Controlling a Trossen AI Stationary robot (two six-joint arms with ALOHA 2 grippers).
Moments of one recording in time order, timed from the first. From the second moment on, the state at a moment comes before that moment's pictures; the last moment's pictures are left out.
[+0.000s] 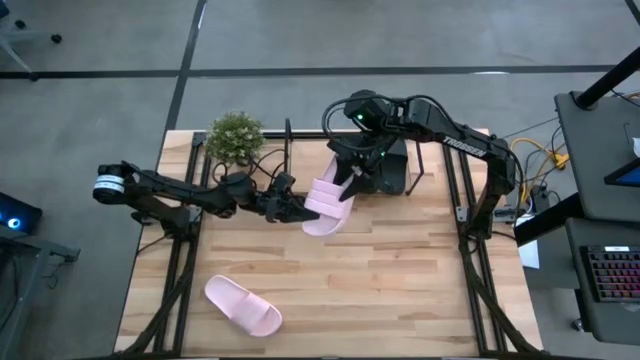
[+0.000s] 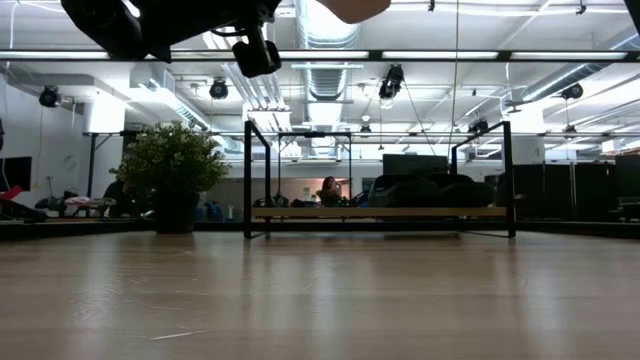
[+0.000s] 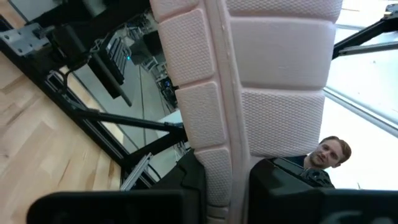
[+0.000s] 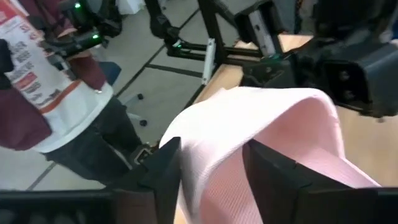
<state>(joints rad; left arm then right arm) 0.03 1.35 0.66 0.96 0.33 -1.17 -0.28 1.78 2.07 -1.09 -0.90 -0.33</state>
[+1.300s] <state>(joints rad) 0.04 1.38 0.68 0.90 -0.01 -1.03 -0.37 1.43 2.34 -1.14 -0.13 -0.23</state>
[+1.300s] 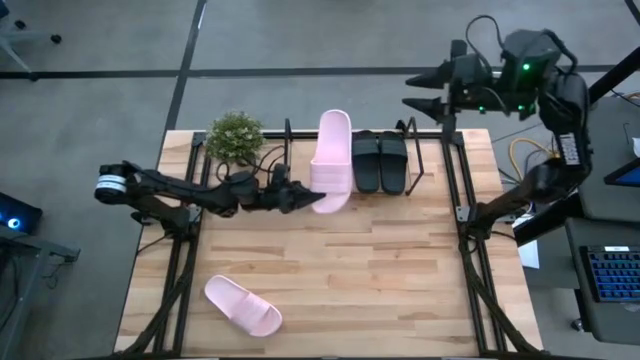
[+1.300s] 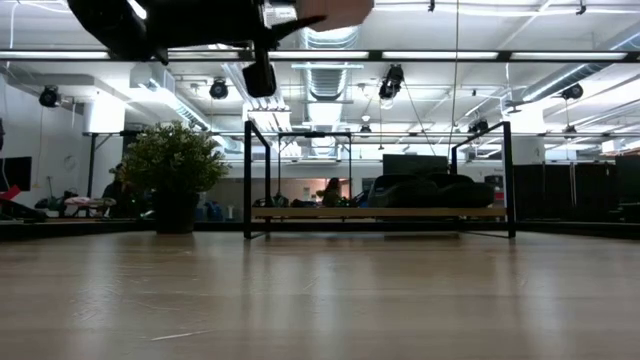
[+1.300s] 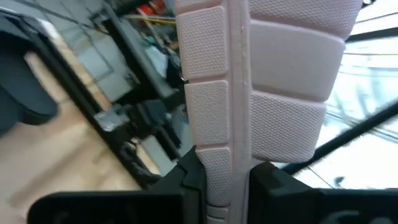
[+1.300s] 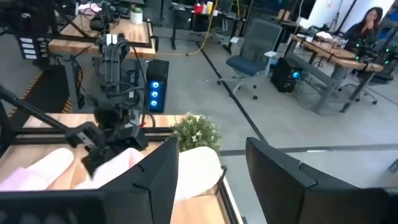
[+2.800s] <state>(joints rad) 0.05 1.62 0.94 0.51 -0.27 -1.31 -0.37 1.41 2.34 -1.31 -0.13 -0.30</state>
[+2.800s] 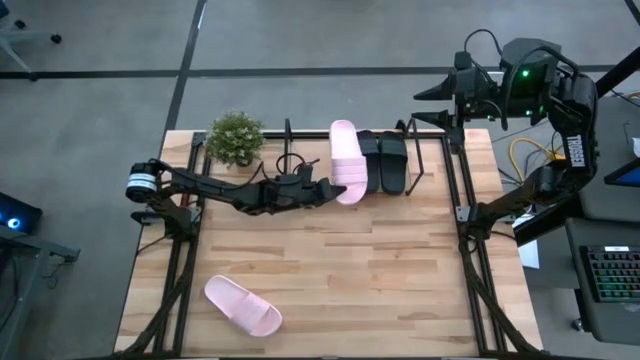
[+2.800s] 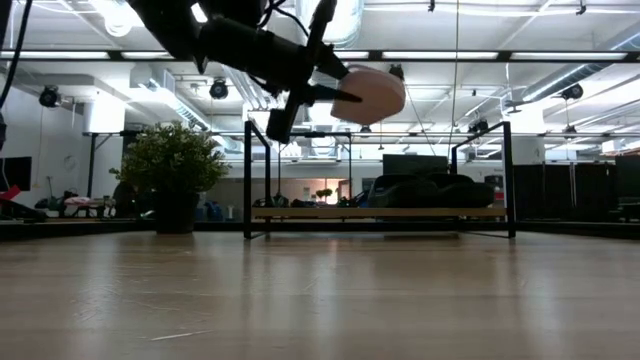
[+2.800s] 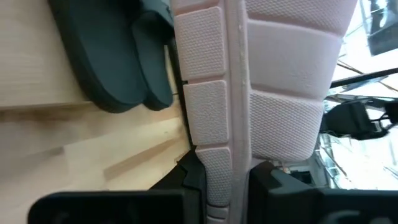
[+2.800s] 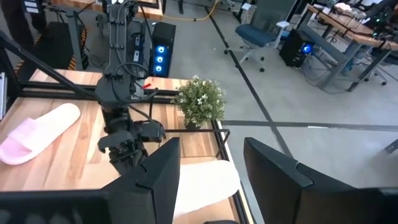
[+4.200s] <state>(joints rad) 0.09 1.77 0.93 0.61 -0.22 -1.46 -0.37 1.41 2.34 -1.34 -0.13 -0.34</state>
